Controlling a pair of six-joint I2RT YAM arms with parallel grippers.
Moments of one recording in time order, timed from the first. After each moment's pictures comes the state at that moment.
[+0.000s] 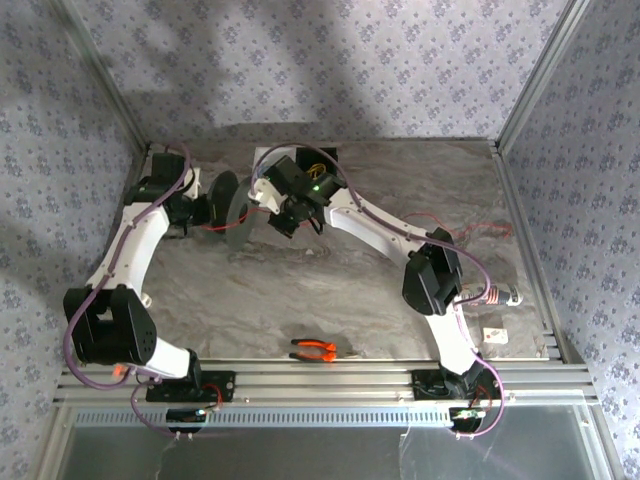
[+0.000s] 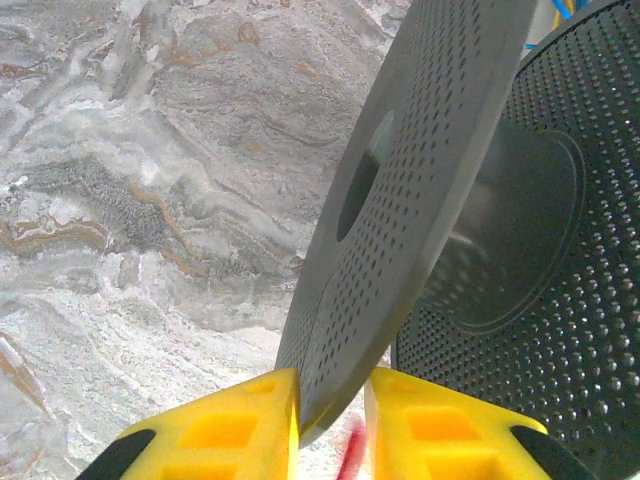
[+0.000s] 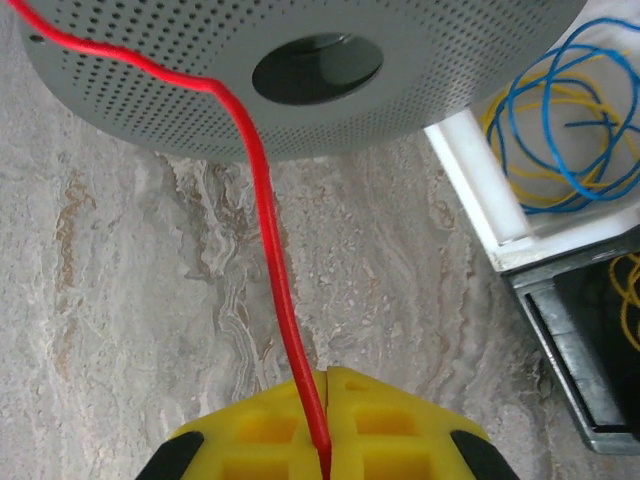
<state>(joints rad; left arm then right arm) -0.04 1.46 1.28 -0.85 0.09 -0.14 0.85 2.09 2.01 -0.84 -0.01 -0.30</state>
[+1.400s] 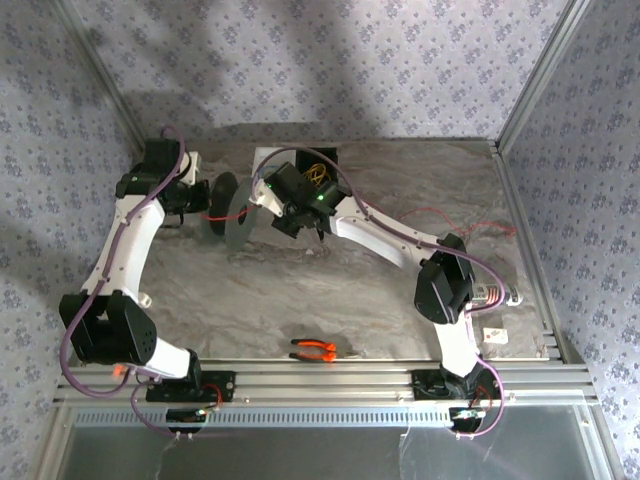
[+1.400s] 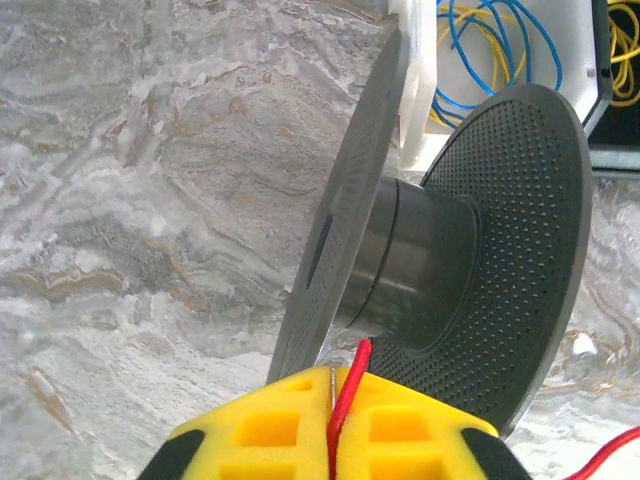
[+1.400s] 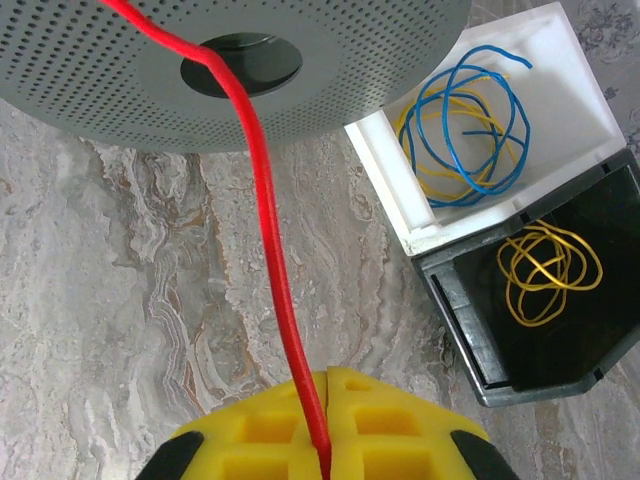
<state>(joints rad) -0.05 1.46 1.42 -0.92 0.09 -0.12 0.89 1.99 1.89 -0.76 0.18 -0.36</state>
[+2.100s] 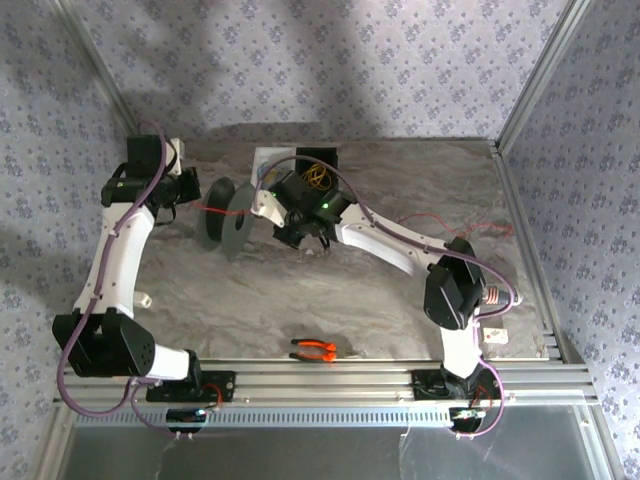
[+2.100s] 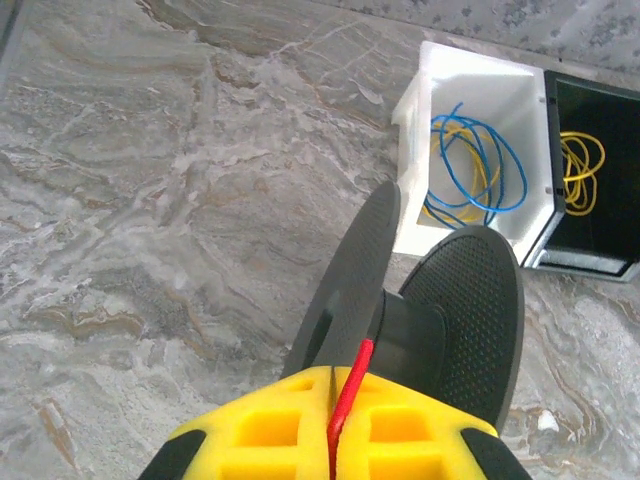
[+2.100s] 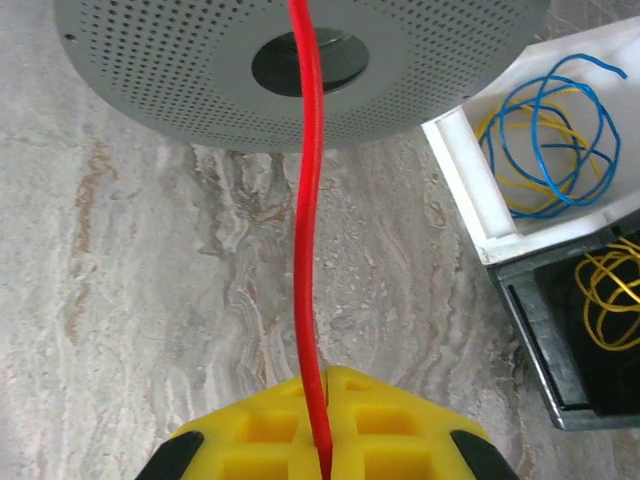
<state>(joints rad) 0.00 1.39 1.43 -0.83 0.09 -0.21 0.90 1.92 1.75 -0.71 0.05 -0.36</state>
